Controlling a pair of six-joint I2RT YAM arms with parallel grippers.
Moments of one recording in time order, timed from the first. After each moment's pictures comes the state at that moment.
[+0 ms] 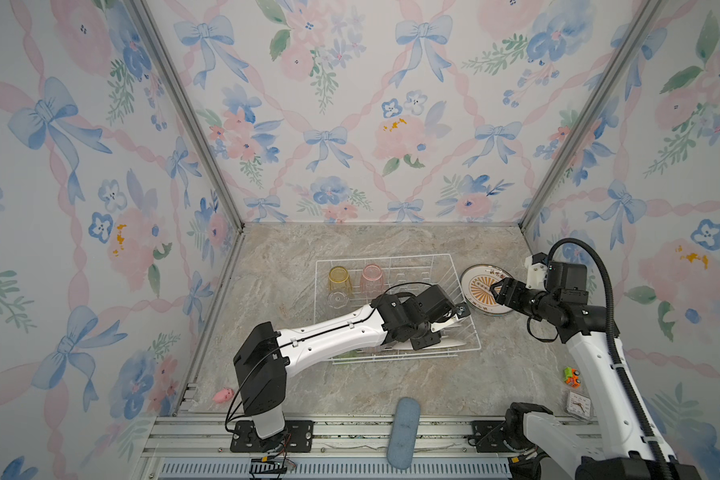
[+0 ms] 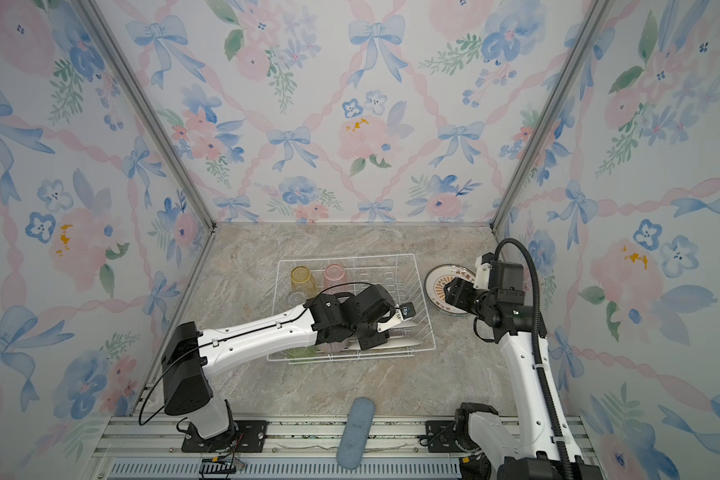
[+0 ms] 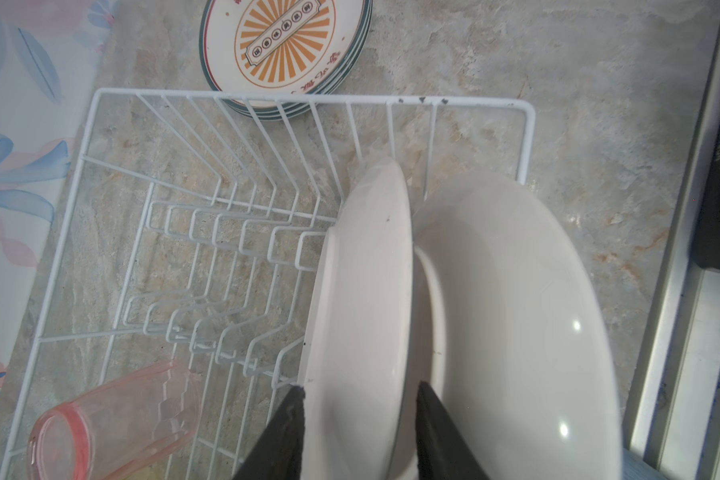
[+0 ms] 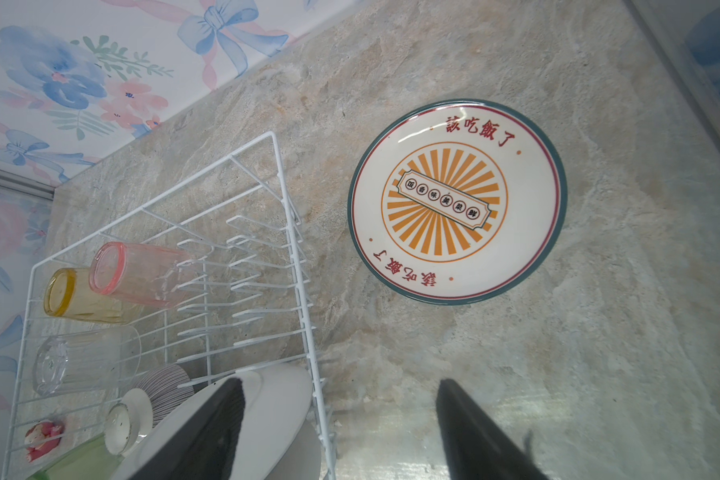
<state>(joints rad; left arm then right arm) -1.13 1.74 1.52 -0.73 -0.17 0.28 -0.09 1.00 1.00 -0.79 -0.25 0.30</state>
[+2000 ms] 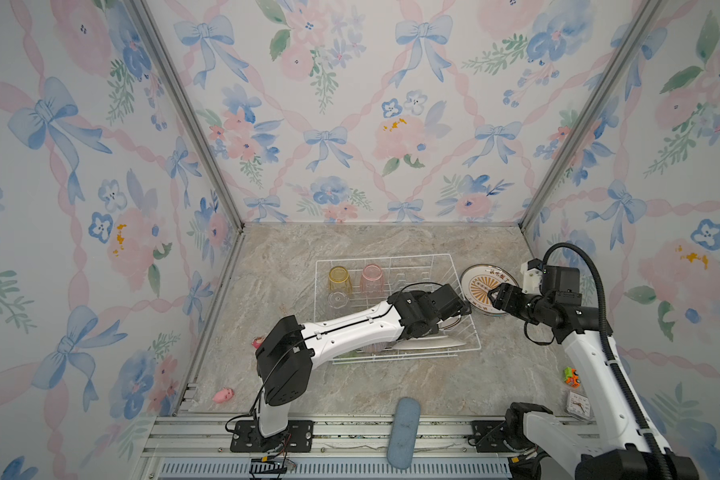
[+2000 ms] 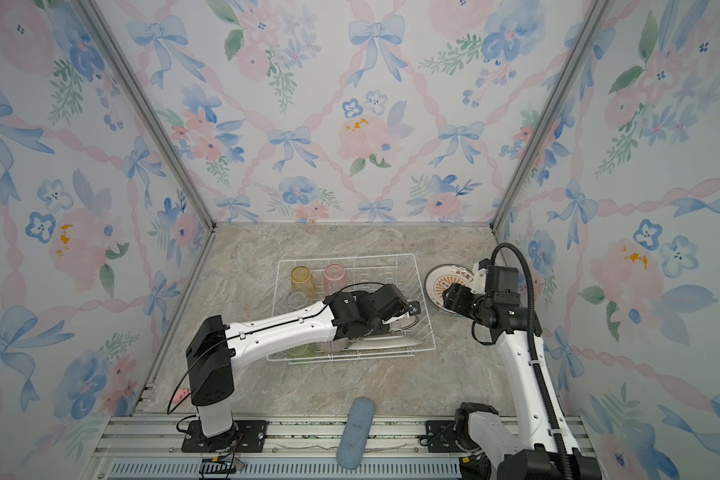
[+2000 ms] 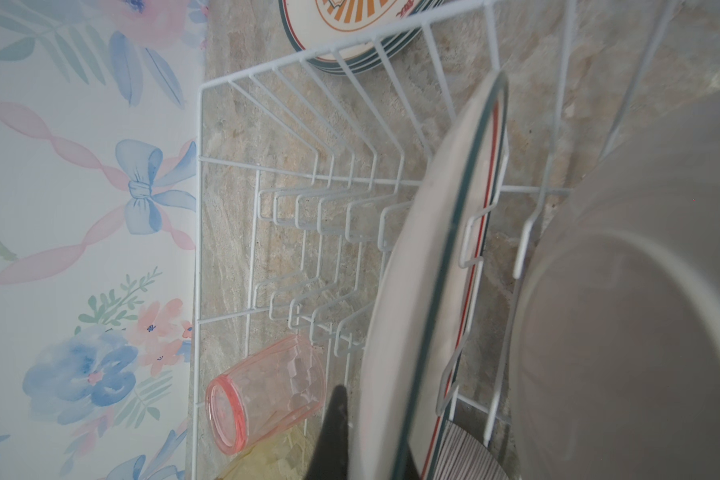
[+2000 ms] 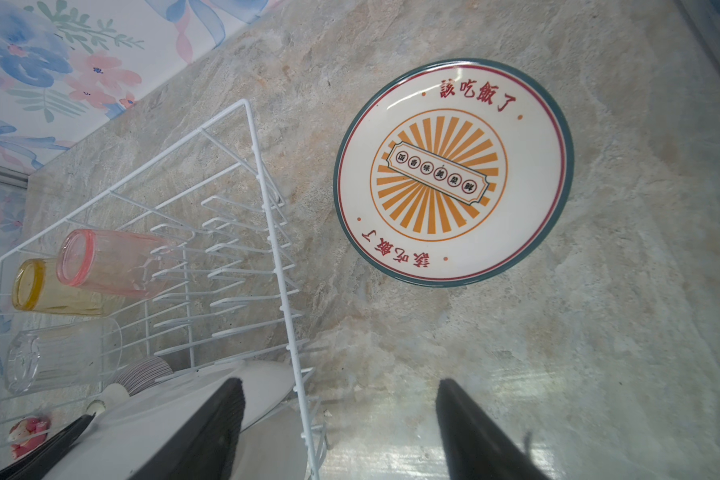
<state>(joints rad) -1.12 1.86 1.62 -0.73 -0.49 0.49 -0.09 1.01 0.95 -0.78 -0.25 0.30</state>
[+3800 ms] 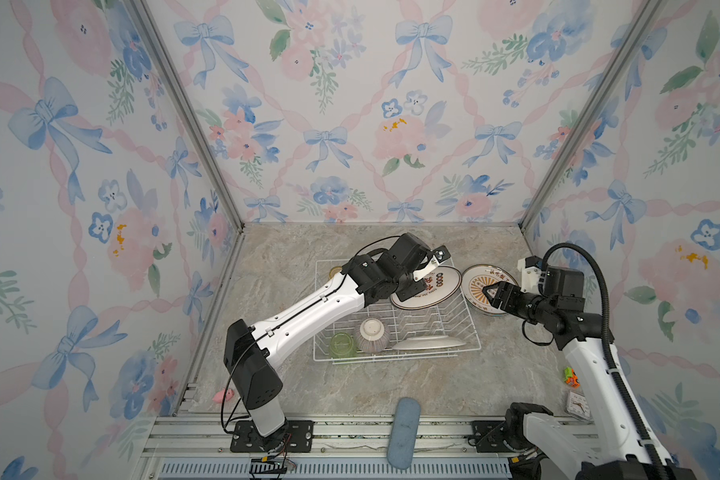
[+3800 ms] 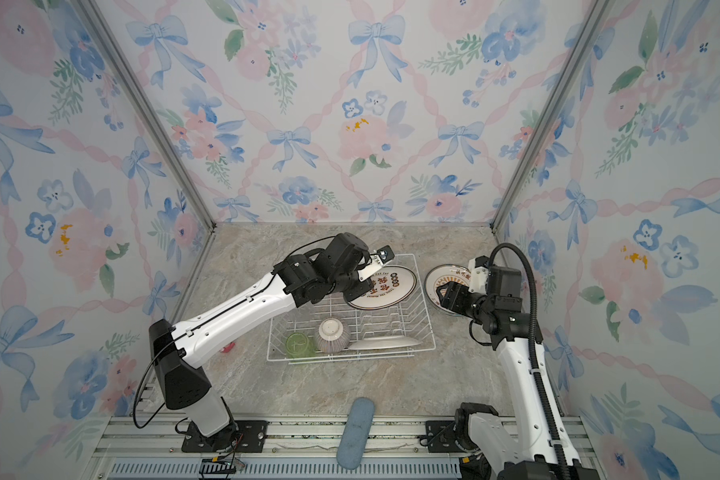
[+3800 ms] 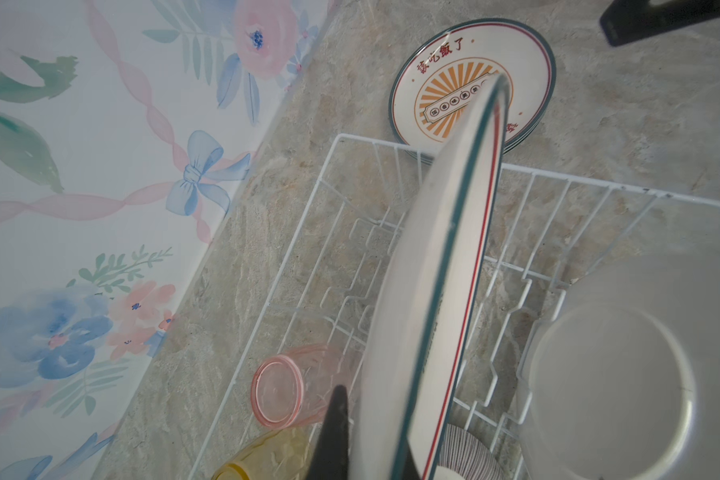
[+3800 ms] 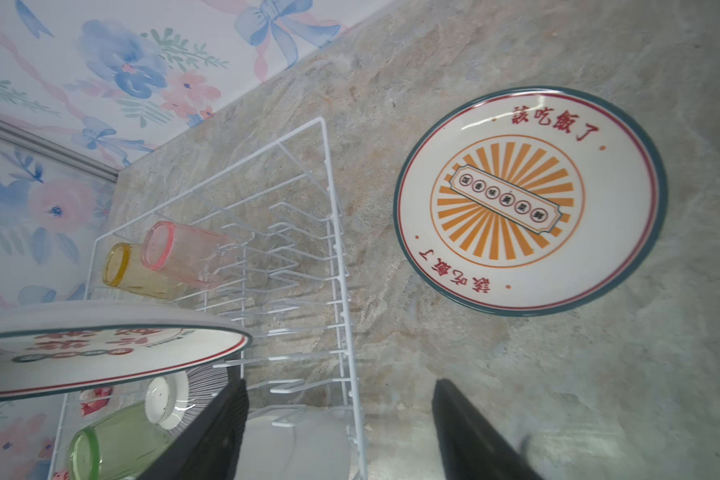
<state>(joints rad) -0.90 1.70 1.74 -0.78 -0.18 0.34 -0.09 0.95 0.90 -0.66 -0.44 0.30</state>
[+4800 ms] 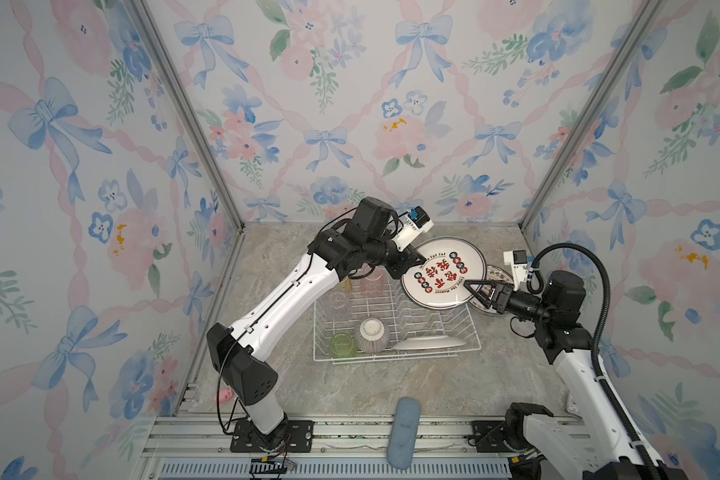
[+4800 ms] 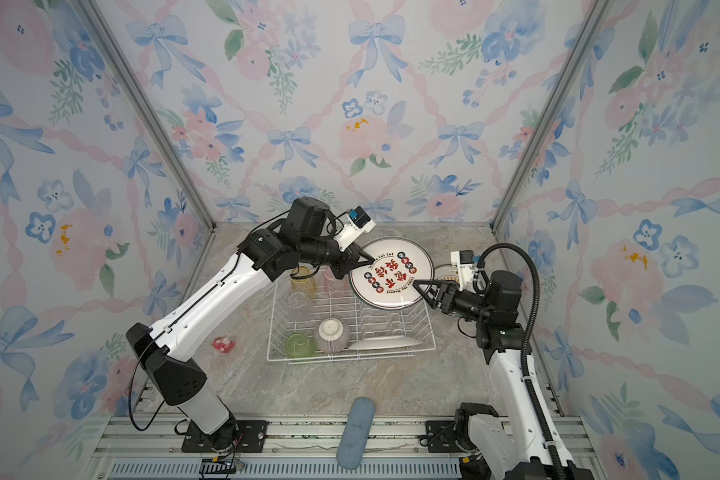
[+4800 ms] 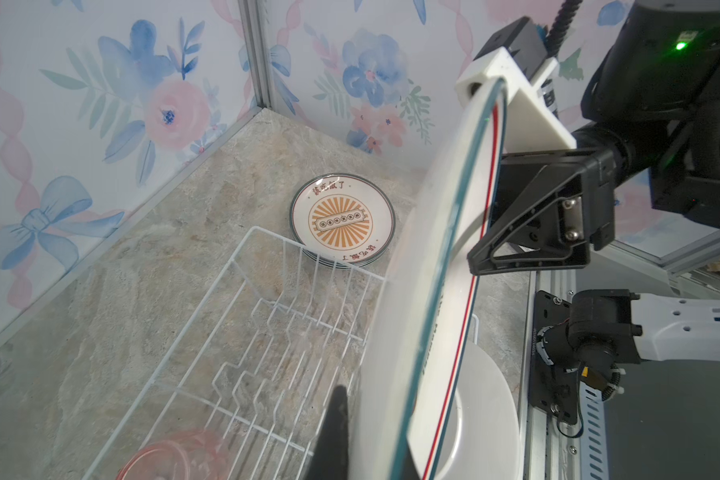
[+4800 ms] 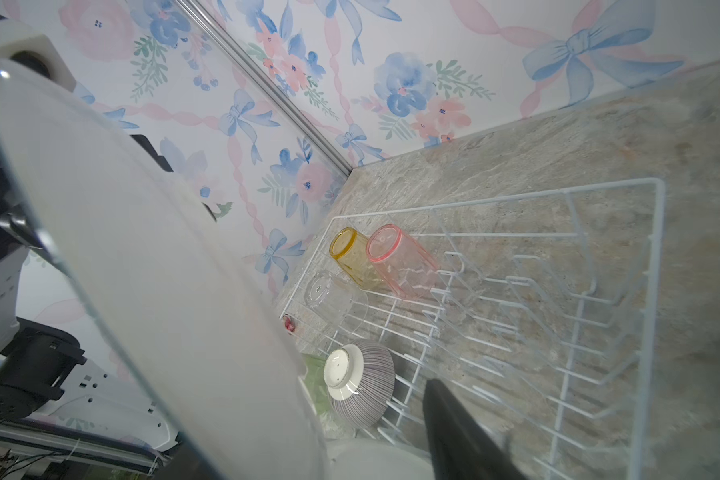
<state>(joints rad) -0.71 1.69 1.87 -0.78 0.44 0.14 -0.07 0.91 0.72 -0.08 -1.01 0.51</state>
